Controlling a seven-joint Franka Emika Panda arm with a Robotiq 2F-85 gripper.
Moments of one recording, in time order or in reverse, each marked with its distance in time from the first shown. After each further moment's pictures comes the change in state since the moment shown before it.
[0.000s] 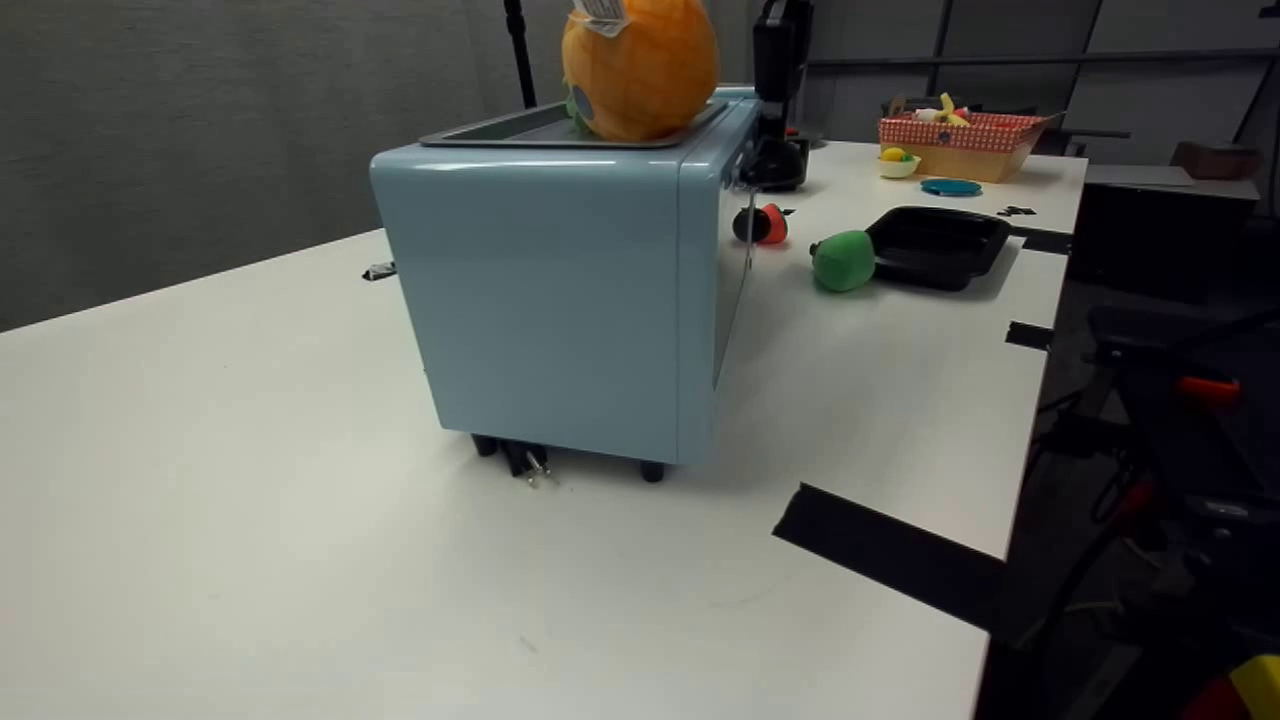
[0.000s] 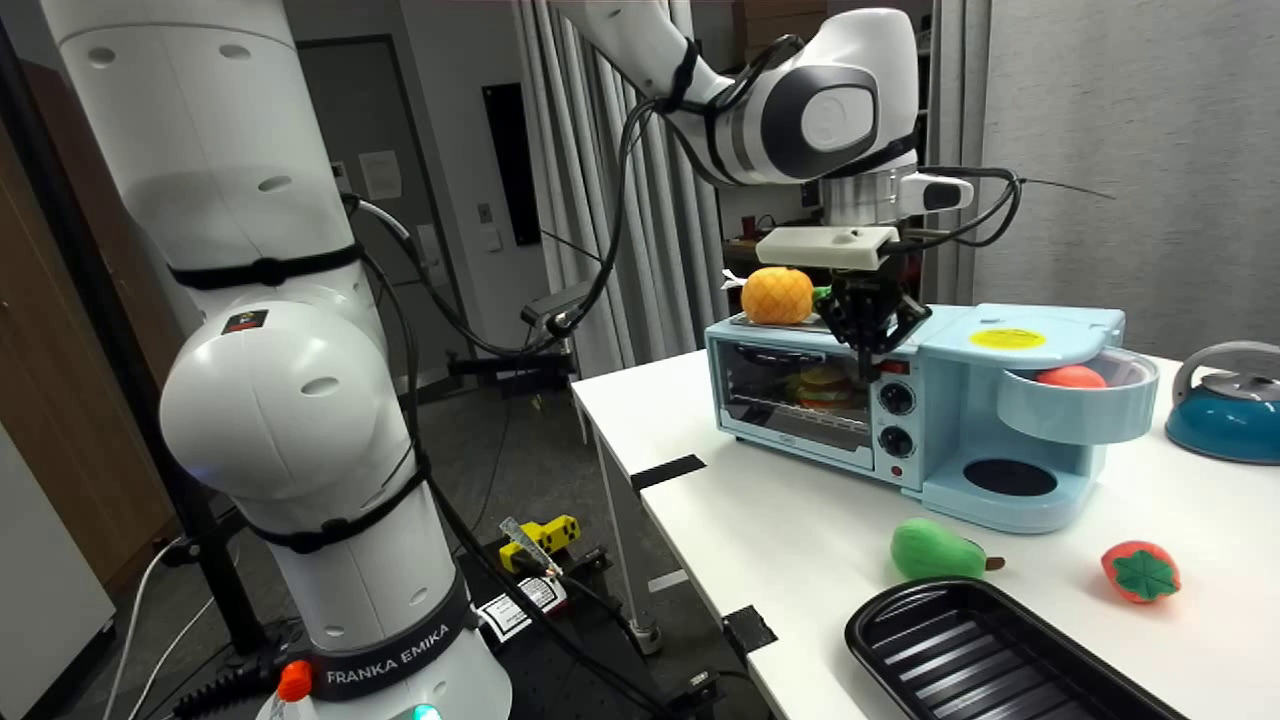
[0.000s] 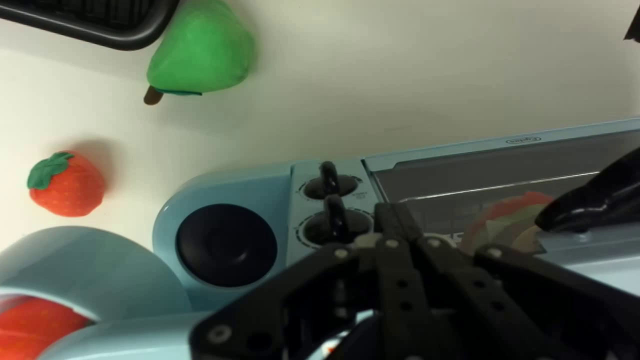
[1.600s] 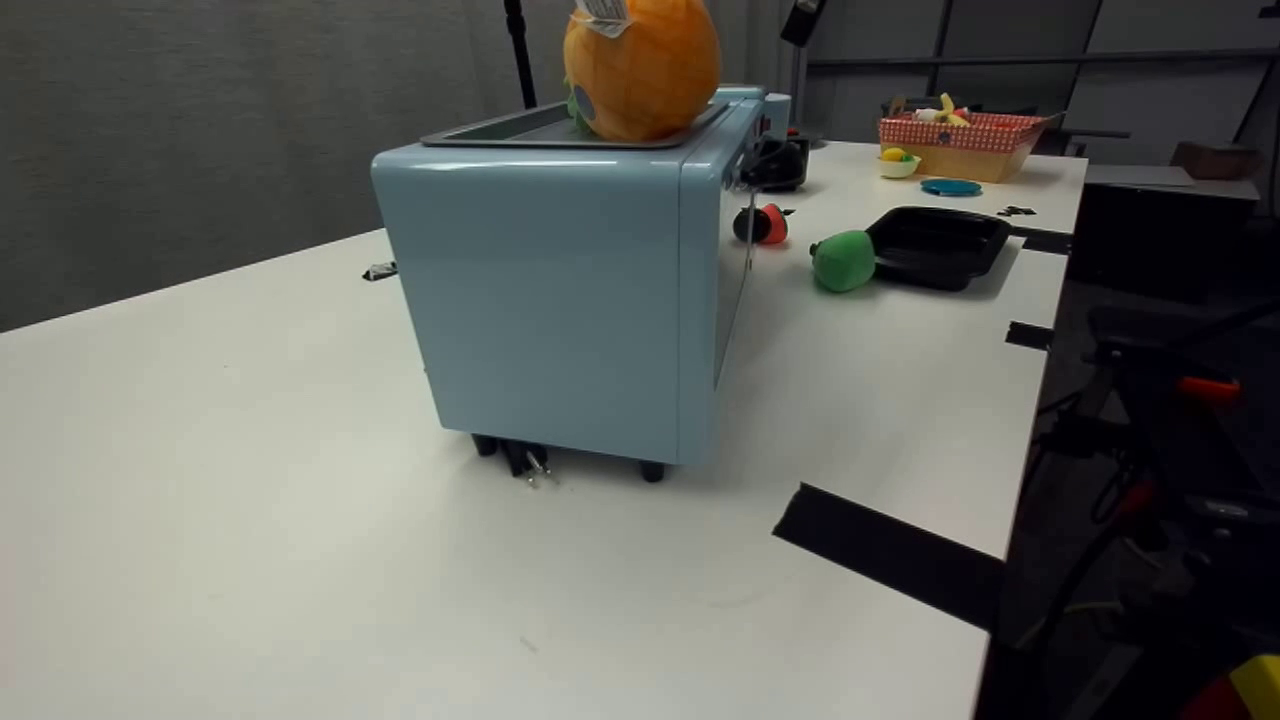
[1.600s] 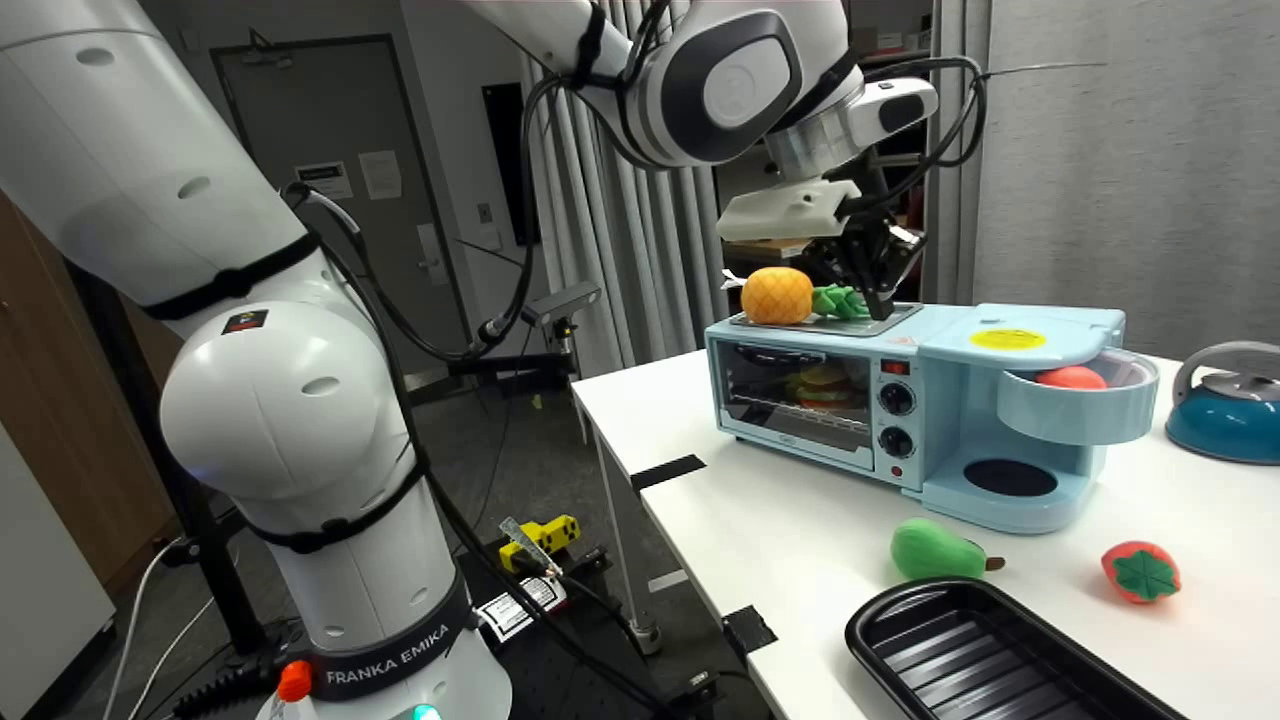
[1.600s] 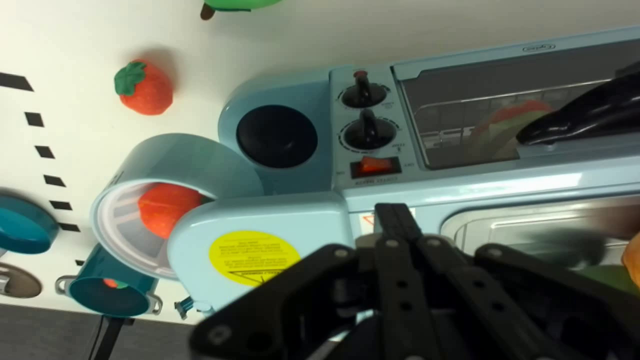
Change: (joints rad) arm 0.003 -0.318 -0.044 -0.277 -0.001 0.324 -0.018
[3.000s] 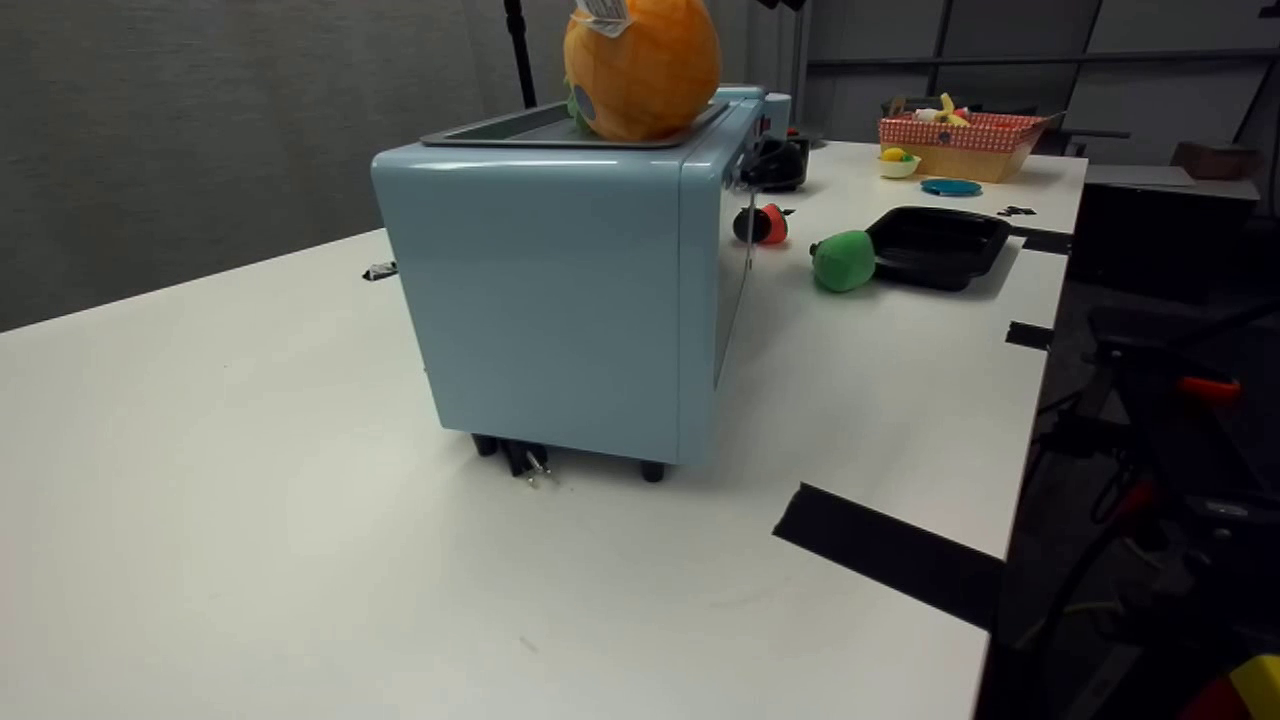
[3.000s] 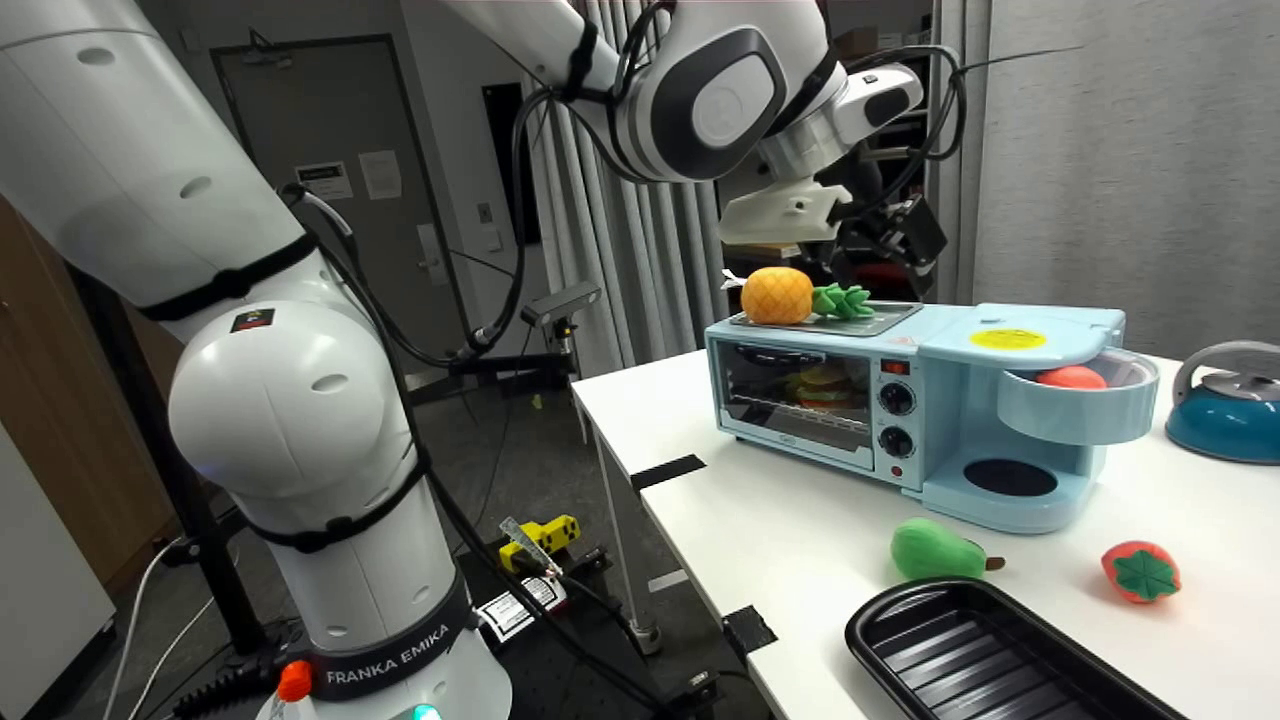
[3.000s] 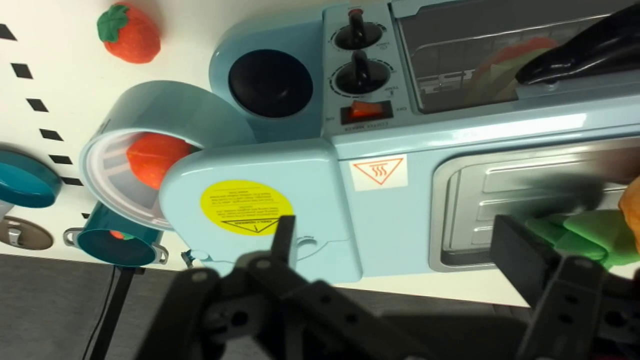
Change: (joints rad) arm 0.036 -0.004 -0.010 -0.035 0.005 0.158 0.034
